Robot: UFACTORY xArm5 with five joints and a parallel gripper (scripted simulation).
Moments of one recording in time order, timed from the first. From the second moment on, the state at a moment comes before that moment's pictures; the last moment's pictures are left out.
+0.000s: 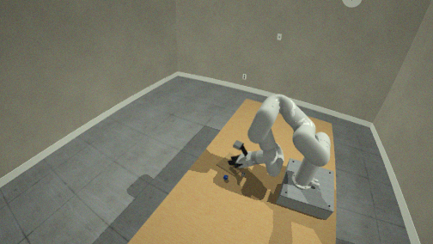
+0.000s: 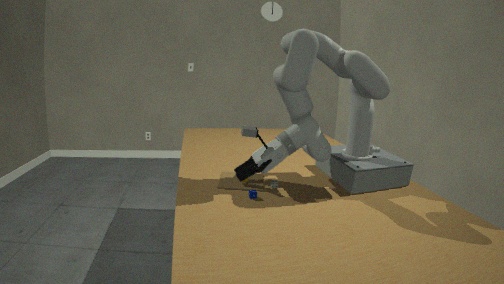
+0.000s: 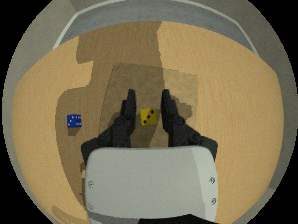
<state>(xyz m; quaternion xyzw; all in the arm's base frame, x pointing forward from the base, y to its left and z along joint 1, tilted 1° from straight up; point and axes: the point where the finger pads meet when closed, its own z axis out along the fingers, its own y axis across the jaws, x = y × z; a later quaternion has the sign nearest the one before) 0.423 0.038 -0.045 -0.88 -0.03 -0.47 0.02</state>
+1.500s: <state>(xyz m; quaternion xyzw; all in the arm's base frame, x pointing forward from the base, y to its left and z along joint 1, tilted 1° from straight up) 0.409 0.037 -0.035 -0.88 -0.03 -0.47 0.02</state>
